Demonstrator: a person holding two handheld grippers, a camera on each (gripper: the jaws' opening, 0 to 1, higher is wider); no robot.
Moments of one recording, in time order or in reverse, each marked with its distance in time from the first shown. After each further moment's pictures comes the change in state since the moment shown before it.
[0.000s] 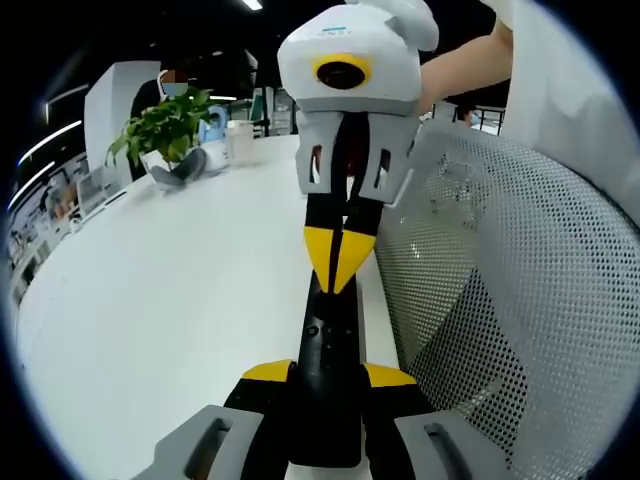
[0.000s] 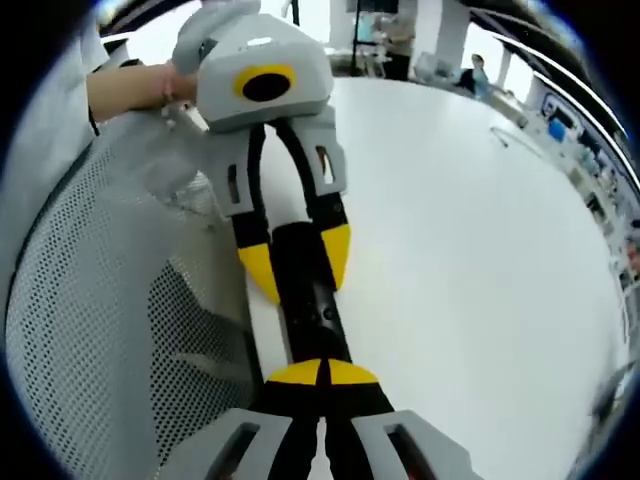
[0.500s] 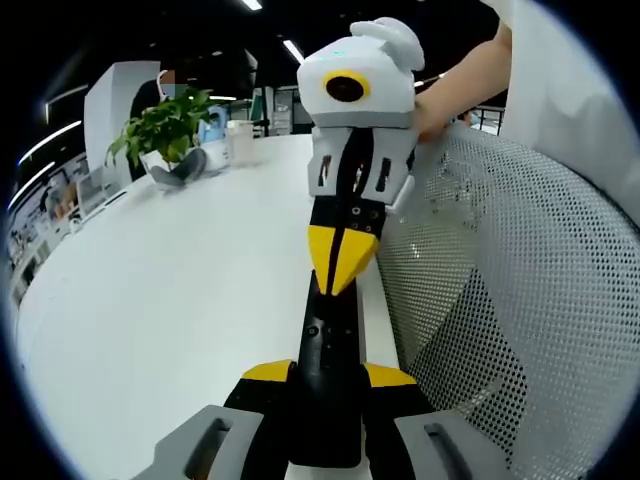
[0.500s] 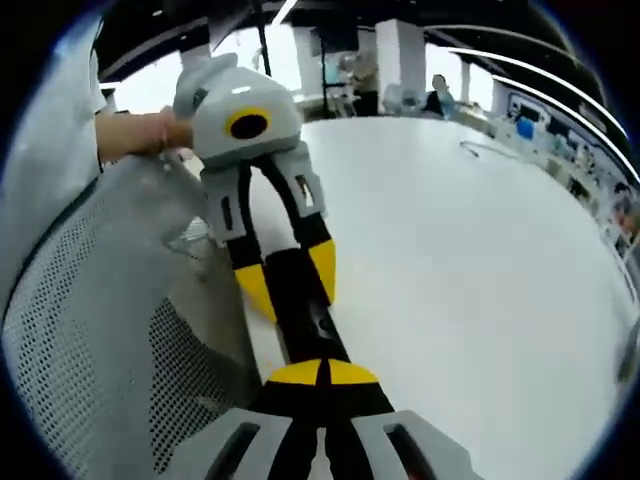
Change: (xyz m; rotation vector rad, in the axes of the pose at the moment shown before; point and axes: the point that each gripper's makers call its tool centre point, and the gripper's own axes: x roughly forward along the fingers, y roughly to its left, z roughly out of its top) left arm 0.000 0.000 0.000 0.002 0.001 0.000; right arm 0.005 0.003 0.007 -0.016 -0.117 -0.015
